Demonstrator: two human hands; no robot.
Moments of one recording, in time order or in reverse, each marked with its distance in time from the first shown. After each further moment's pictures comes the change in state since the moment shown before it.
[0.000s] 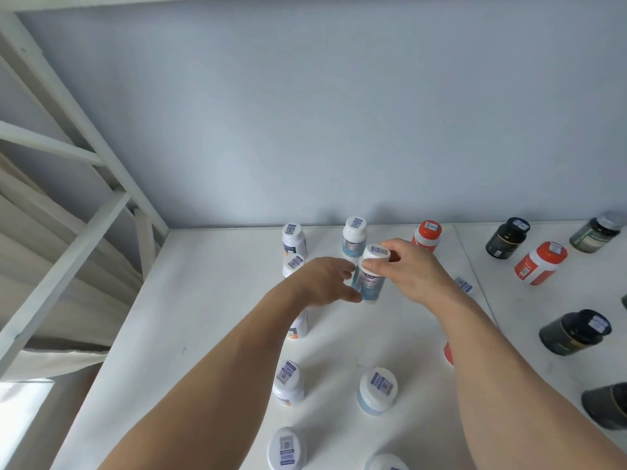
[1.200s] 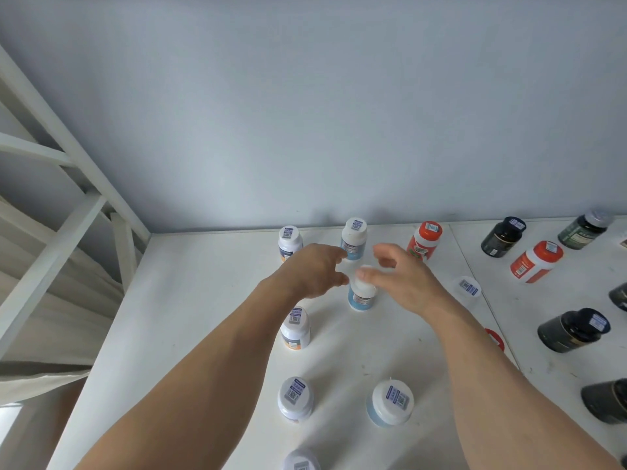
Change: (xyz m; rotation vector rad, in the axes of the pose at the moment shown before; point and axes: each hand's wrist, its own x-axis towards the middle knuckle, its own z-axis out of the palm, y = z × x) left_hand 0.031 -0.026 -0.023 0.163 0.099 0.110; right_hand 0.010 0.005 0.024 0.083 -0.005 0.058
